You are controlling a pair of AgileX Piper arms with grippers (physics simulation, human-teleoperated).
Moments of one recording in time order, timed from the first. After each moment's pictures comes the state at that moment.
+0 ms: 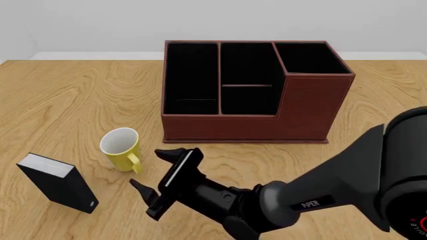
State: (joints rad) left arm 0.13 0.00 -0.34 0.20 -0.10; right arm 1.03 2.02 -0.82 -0.98 -0.14
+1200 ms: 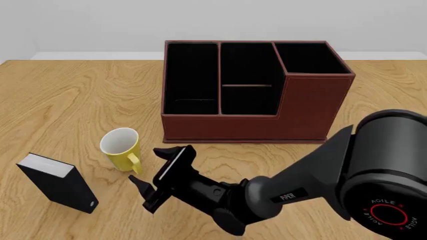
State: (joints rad) left arm 0.13 0.00 -0.31 0.18 -0.12; right arm 1.00 2.11 -0.93 -0.94 -0.13
